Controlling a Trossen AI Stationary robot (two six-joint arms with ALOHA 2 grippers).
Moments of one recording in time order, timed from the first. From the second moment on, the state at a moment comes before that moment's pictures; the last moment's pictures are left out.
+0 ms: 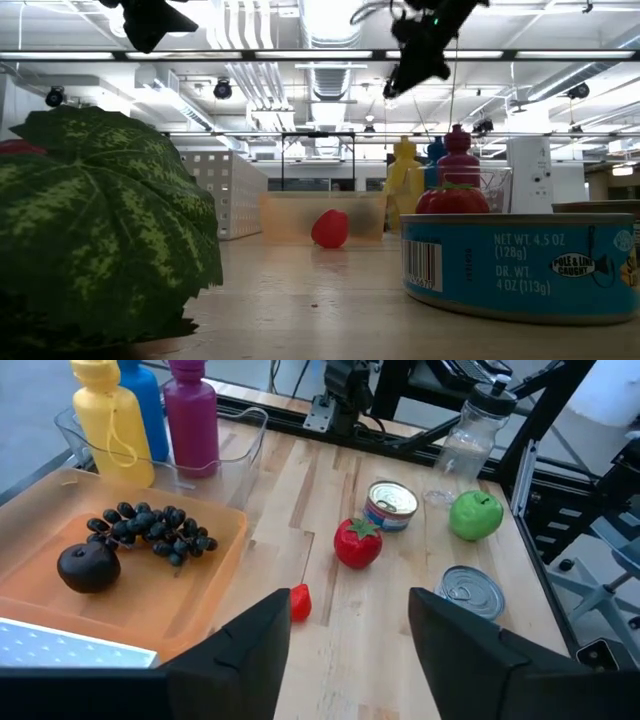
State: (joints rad) left arm -0.23 0.81 0.78 -0.43 -0.26 -0.31; right arm -0.69 1.53 1.63 -0.93 -0.08 0.00
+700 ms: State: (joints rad) left arm -0.23 0.82 0.78 -0.43 -0.26 -0.31; right arm -0.09 1.23 1.55 -0.93 0.08 0.11
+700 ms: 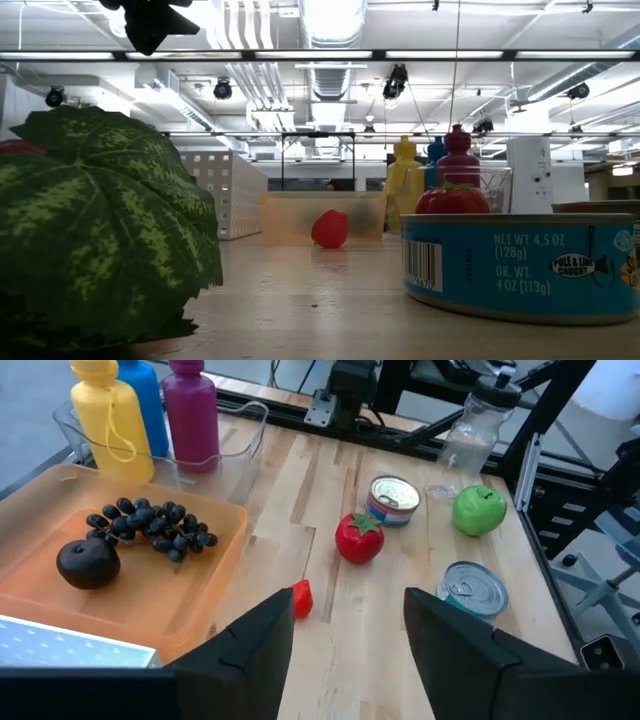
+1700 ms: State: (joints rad) left arm -0.29 1.27 0.93 -0.20 -0.25 -0.31; right arm 0.12 1.06 1.28 -0.94 -0.05 0.18
